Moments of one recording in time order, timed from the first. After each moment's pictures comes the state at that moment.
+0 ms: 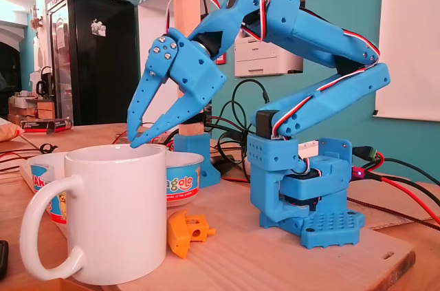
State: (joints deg) arm 21.4 157.1 137.7 65.0 12.6
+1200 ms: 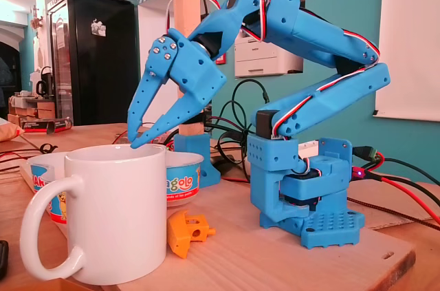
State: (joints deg) arm 21.4 157.1 137.8 65.0 12.7
